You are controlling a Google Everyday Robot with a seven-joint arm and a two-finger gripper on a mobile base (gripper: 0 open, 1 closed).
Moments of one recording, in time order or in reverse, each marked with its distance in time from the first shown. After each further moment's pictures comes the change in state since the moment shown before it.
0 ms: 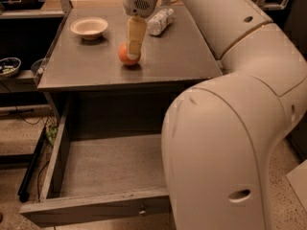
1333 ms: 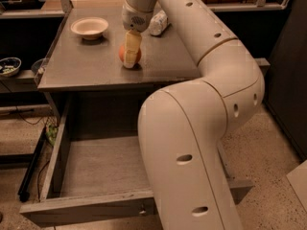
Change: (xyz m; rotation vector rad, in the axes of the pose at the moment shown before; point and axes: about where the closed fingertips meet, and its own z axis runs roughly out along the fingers) arm 0.011 -0.024 0.069 -0.087 -0.043 0.043
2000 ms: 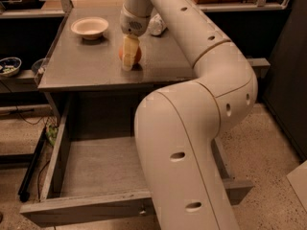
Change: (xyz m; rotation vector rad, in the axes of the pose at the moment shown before) arm 0.001 -0.008 0.020 -0.001 0.004 0.006
